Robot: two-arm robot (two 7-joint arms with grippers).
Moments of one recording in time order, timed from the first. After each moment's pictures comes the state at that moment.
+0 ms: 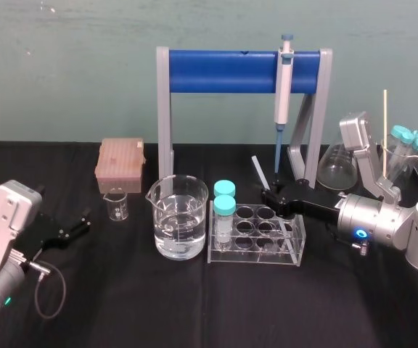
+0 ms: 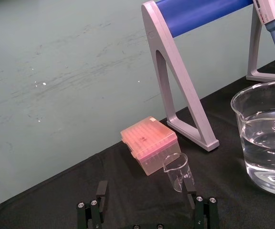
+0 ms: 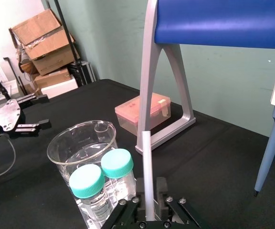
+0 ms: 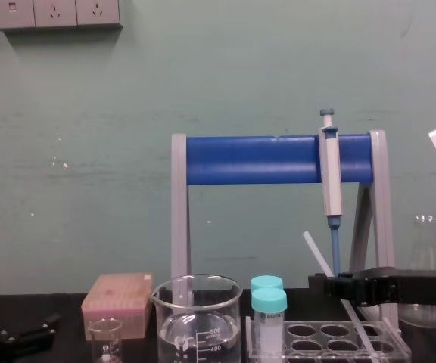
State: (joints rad) left arm -0.20 0.60 0.45 -1.41 -0.25 -0.12 0.03; right arm 0.67 0.36 -0.51 -0.87 0.55 0.05 0.79
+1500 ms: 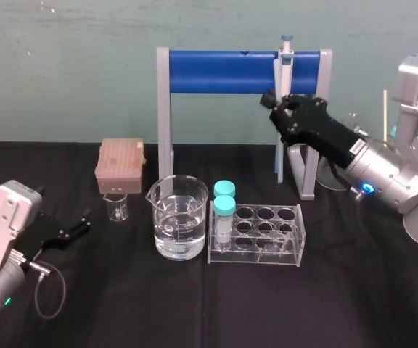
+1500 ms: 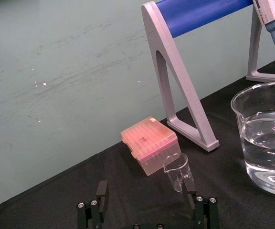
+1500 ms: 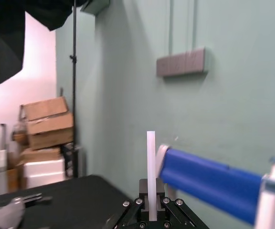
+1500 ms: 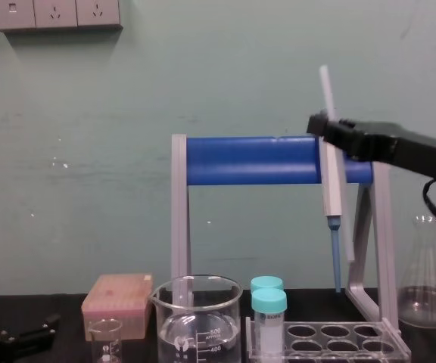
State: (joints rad) left arm -0.20 0.60 0.45 -1.41 -0.25 -0.12 0.03; right arm 0.60 0.36 -0.40 -1.13 0.62 -0.20 0.72
